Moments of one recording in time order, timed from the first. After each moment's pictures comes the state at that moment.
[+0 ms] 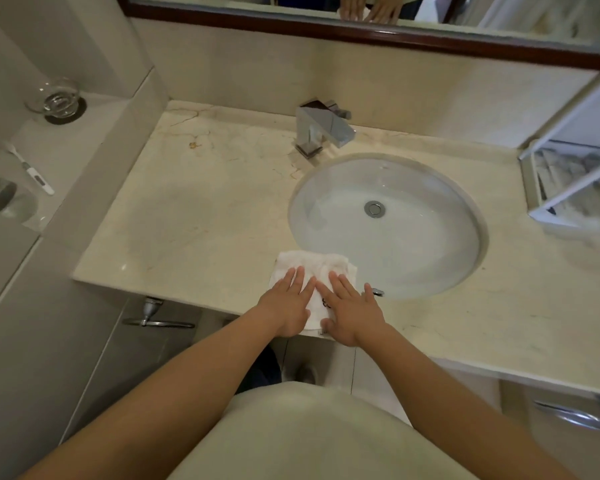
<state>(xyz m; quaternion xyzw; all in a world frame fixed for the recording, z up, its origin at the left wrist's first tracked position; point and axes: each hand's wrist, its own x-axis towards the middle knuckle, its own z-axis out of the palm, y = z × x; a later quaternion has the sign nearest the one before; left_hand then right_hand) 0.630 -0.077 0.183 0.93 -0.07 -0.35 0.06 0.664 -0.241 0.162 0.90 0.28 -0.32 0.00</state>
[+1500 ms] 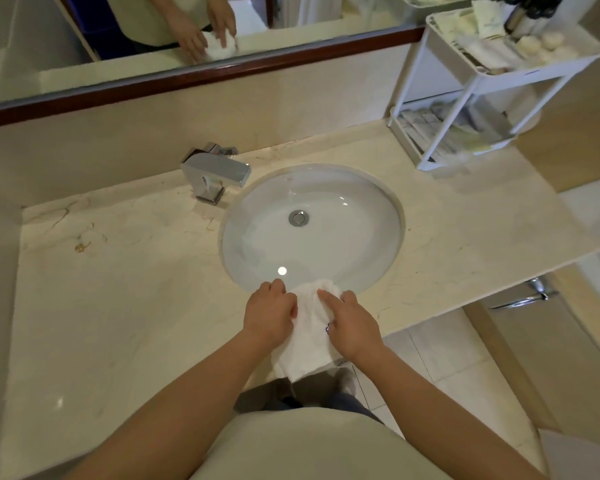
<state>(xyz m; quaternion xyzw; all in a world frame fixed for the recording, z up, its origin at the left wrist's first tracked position) 0.705 -0.079 0.178 0.96 -0.22 -0.16 0.07 0.645 -0.241 0.180 0.94 -0.11 -0.22 -0.23</state>
